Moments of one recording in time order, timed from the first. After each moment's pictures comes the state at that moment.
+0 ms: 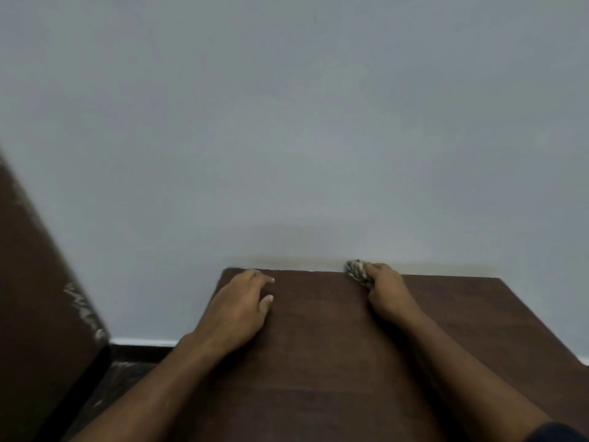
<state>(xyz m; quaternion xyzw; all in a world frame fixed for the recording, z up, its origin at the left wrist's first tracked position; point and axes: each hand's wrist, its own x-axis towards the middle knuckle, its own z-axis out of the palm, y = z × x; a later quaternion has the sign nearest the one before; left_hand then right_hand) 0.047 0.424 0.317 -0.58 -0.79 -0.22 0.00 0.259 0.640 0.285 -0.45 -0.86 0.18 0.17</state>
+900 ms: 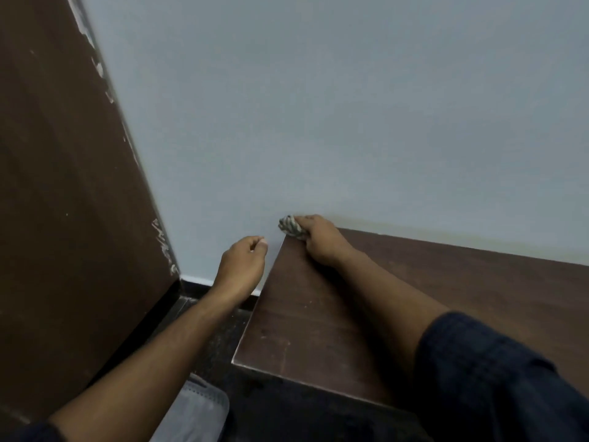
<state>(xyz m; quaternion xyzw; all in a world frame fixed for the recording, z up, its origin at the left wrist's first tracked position) 0.003 0.341 0.304 -0.27 -0.83 -0.47 -0.12 0.054 0.532 0.285 -0.22 -0.94 0.21 0.14</state>
